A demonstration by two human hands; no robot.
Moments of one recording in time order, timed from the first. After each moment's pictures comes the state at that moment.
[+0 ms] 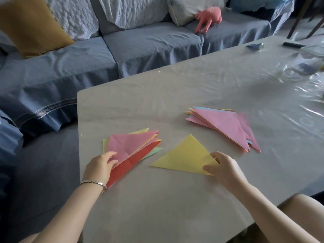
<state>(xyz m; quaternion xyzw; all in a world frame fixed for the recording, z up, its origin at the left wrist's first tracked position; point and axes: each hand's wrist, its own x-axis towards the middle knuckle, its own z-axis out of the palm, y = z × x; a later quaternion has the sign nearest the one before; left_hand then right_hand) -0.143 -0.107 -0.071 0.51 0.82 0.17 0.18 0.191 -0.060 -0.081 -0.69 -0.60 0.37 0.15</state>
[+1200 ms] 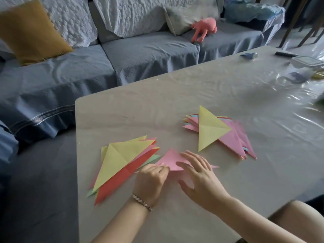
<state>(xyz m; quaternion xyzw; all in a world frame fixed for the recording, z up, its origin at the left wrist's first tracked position) -0.027 -0.098 -0.074 0.80 0.54 0.25 -0.09 0.151 -0.075 -0.082 -0.40 -0.87 0.07 0.27</state>
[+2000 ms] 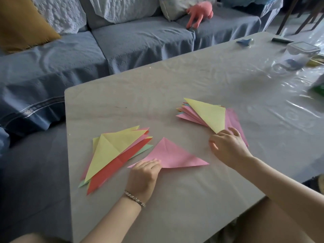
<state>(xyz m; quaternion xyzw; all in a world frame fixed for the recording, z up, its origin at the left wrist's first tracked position) -0.022 -0.107 -0.097 0.79 0.56 0.24 -0.03 0.231 -0.011 -0.071 -0.54 -0.83 -0.02 0.10</state>
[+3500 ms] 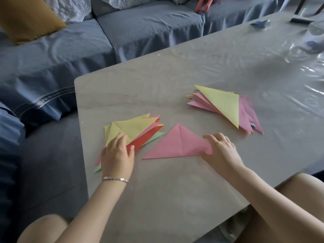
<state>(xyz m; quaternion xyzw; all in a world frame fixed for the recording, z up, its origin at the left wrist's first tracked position) -0.097 -0.116 -0.080 0.59 0.78 0.19 -0.01 0.171 -0.073 -0.066 -0.63 -0.75 0.18 0.06</state>
